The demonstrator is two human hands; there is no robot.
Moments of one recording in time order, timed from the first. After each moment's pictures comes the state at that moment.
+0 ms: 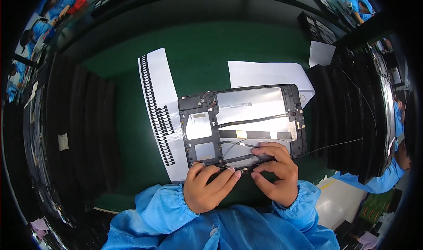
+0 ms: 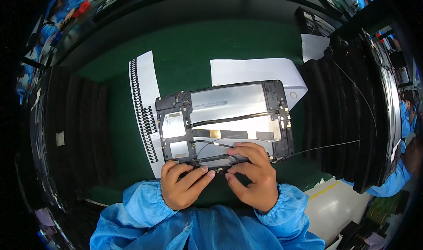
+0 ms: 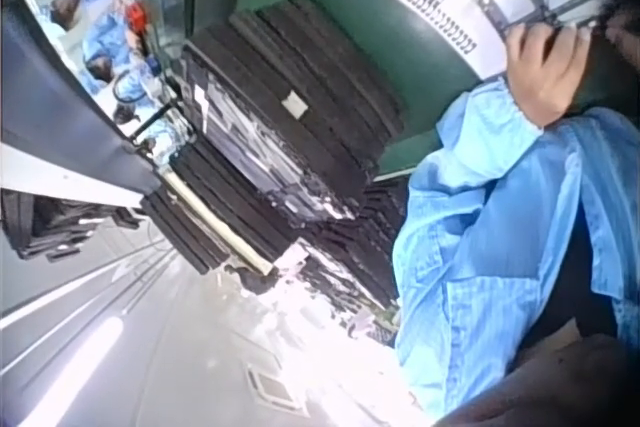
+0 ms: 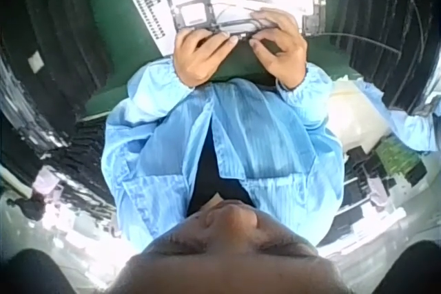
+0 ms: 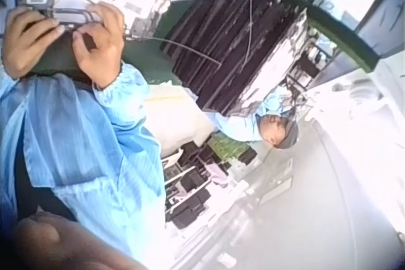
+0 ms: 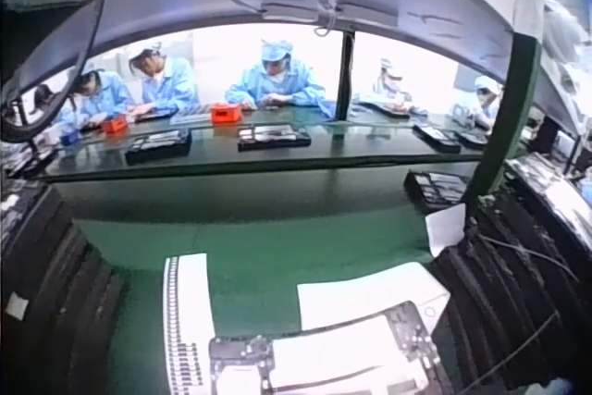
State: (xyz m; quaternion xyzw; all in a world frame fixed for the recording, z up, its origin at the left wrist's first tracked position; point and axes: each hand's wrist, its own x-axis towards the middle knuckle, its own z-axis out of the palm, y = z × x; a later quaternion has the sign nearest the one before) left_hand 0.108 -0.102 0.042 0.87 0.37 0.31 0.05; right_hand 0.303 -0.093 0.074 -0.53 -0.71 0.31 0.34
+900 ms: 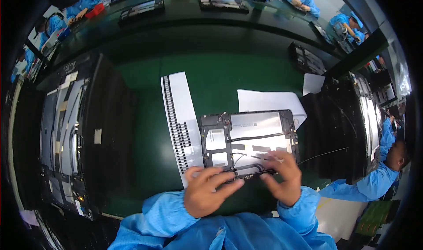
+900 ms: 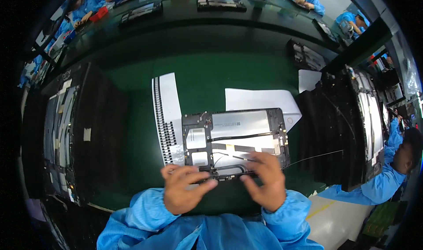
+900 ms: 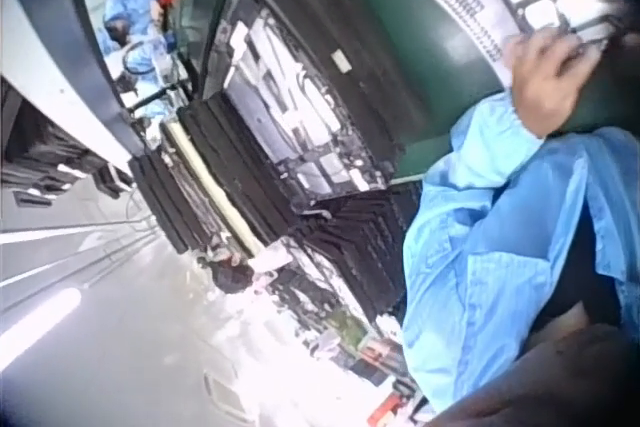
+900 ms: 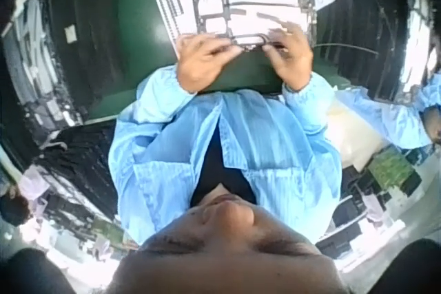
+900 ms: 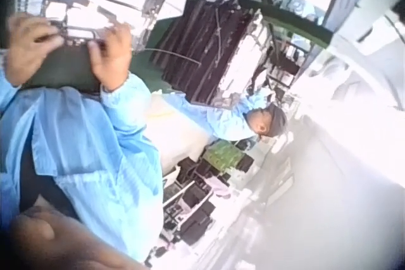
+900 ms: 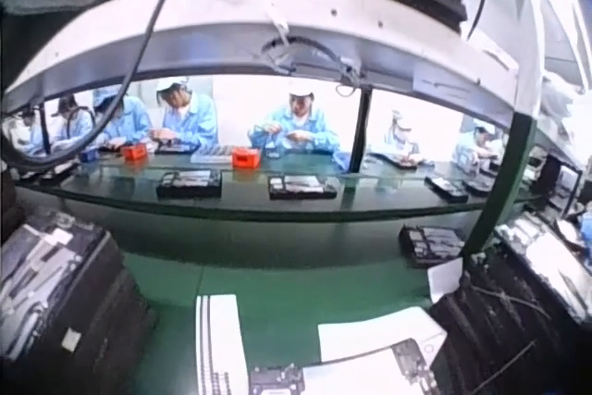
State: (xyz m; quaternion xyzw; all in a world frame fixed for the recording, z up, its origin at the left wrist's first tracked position) left_hand 0.087 -0.092 0.060 0.83 0.38 0.40 0.09; right_hand 0.305 -0.094 0.090 -0.56 -0.73 0.23 0.32
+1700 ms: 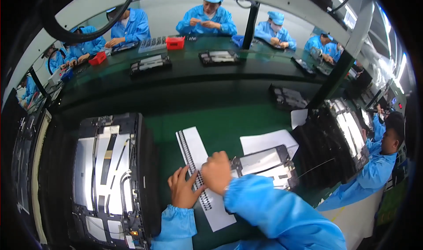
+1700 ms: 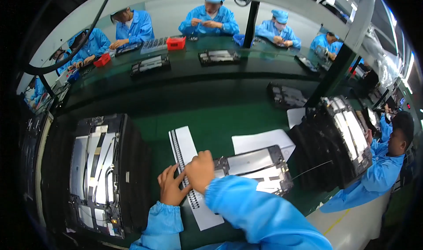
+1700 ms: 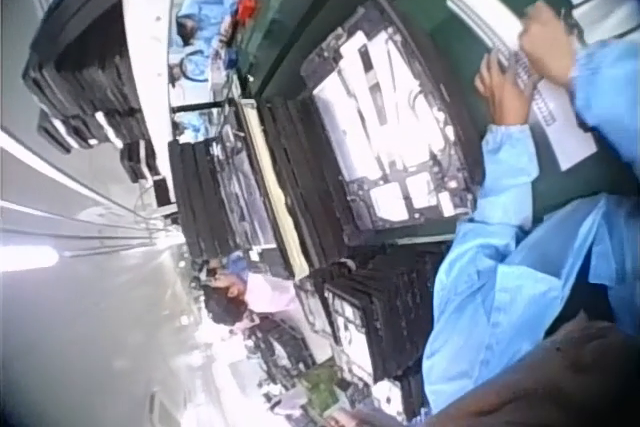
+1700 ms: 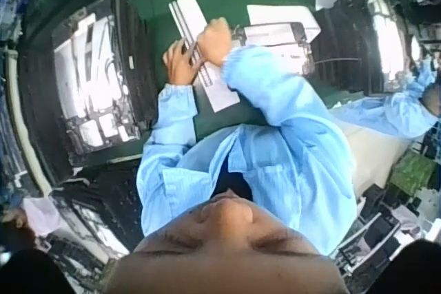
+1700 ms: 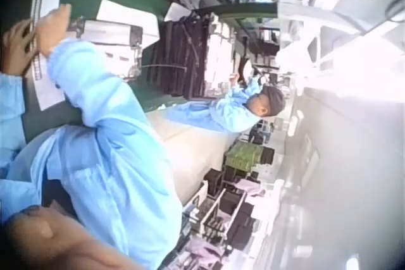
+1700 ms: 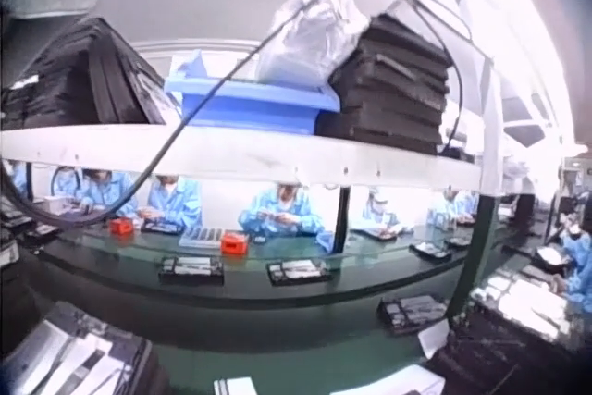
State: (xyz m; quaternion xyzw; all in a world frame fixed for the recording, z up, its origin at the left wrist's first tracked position) left_hand 0.007 -0.023 0.009 0.76 0.57 0.31 0.11; right_hand 0.137 0.016 0.069 -0.50 -0.86 -0.08 0.10
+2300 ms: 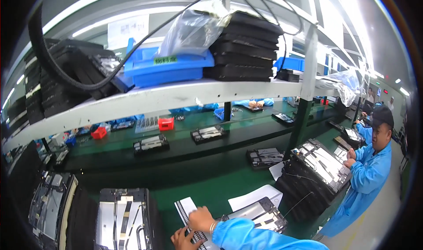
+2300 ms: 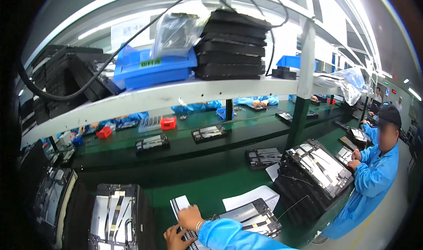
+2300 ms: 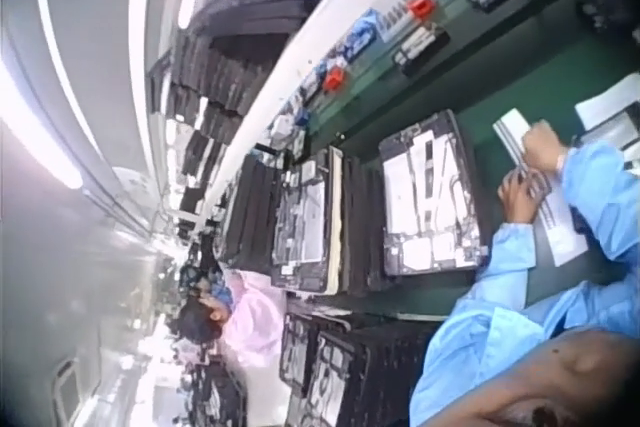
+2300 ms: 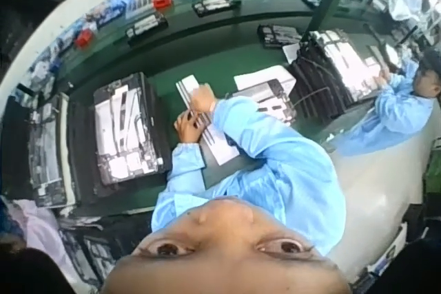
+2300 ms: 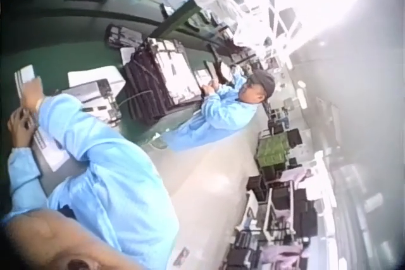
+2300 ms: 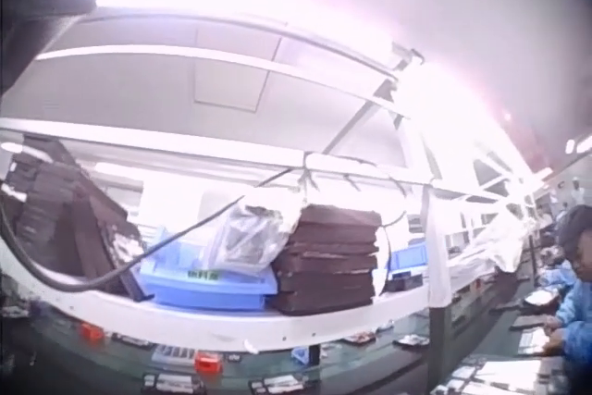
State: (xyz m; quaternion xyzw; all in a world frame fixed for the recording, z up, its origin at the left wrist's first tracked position) left_hand 0.002 -0.012 -0.040 0.74 0.58 0.34 0.00; right_hand 0.121 0.053 0.073 -0.51 -0.85 0.06 0.09
